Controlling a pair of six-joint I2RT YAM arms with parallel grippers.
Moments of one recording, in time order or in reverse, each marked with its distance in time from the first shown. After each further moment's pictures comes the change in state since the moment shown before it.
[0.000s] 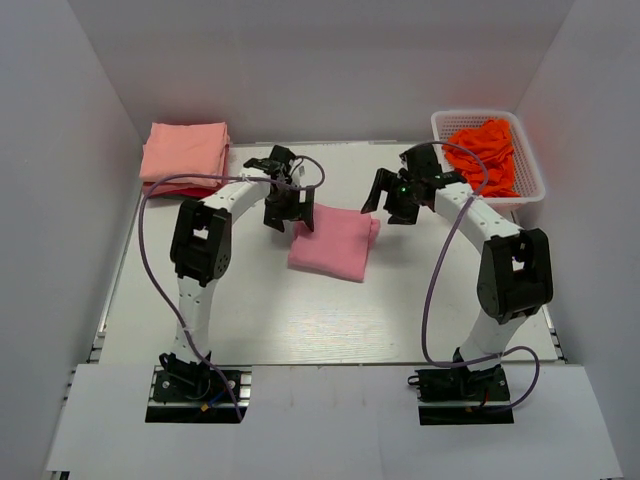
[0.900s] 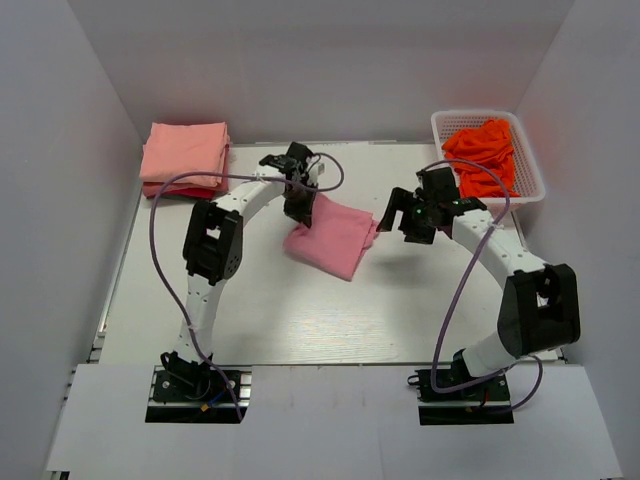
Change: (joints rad) left arm -0.072 0.074 0.095 -0.026 -0.031 0.109; right arm -0.024 -0.216 -0.239 0.022 0.058 -0.030
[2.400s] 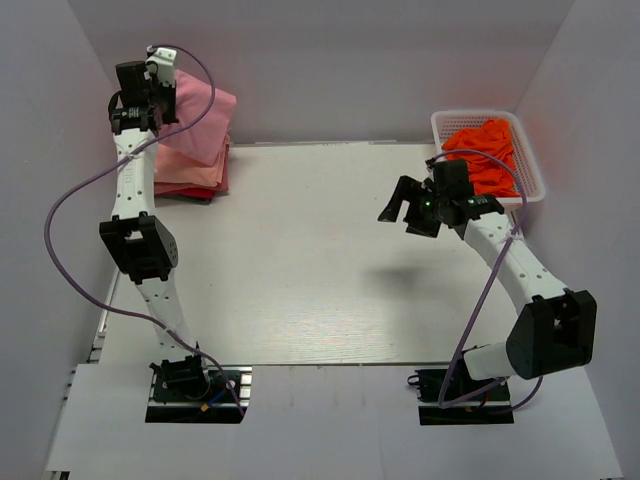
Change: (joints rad) left arm 0.598 -0.136 0.444 0.239 -0.078 0.476; right arm -0.004 -0.159 0.030 -0.076 -0.028 0.046
